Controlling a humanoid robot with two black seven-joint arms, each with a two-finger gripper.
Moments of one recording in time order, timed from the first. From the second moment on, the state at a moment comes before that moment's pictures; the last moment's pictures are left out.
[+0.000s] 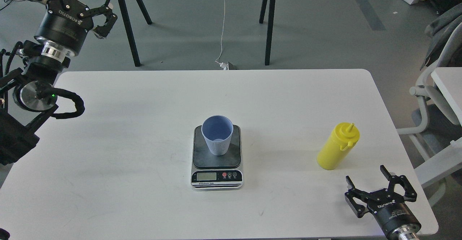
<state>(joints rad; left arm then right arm) -0.79 0.59 -0.72 -0.96 -0.12 -0.43 -0.49 -0.27 -0.51 0.96 1.28 0.39 0.49 0.28</state>
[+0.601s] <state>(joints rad) -0.77 0.59 -0.71 -0.95 -0.13 -0.44 -0.49 0.25 -0.67 1.07 0.85 0.32 0.49 0.28</state>
